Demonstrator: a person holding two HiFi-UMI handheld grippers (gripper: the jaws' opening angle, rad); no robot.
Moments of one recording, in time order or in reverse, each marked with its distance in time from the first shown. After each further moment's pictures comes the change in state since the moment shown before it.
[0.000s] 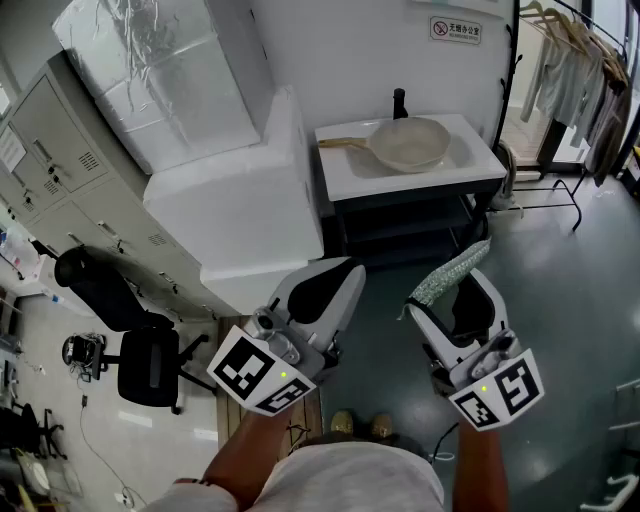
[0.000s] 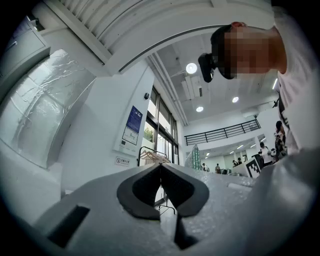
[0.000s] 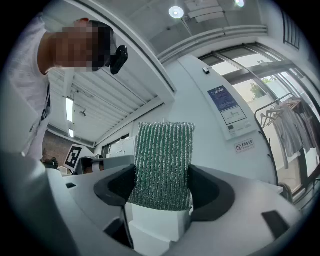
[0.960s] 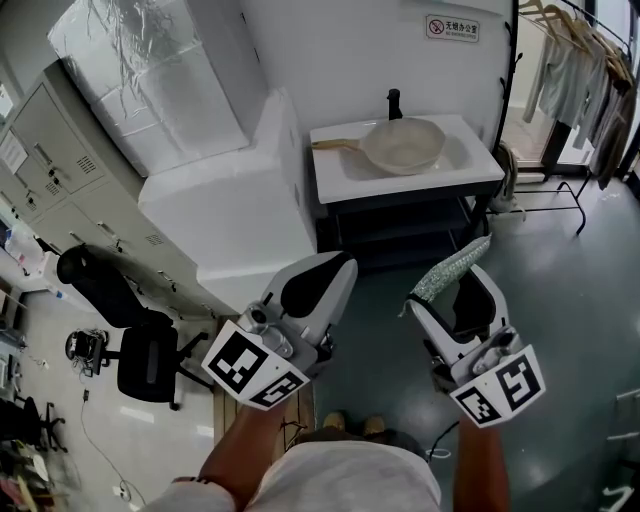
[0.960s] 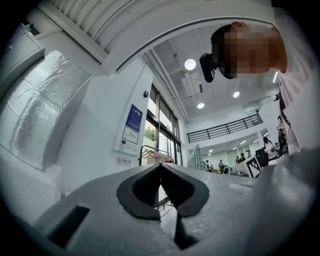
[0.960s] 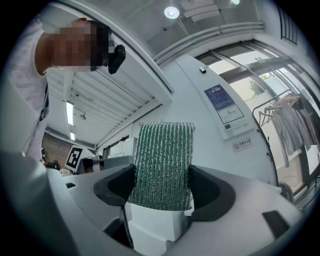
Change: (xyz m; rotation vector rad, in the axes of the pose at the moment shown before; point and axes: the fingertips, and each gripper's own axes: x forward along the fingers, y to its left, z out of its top) left arm 0.043 -0.012 -0.015 0.038 0.016 0.031; right arm -0.020 -0.053 0.004 0.026 -0.008 0.020
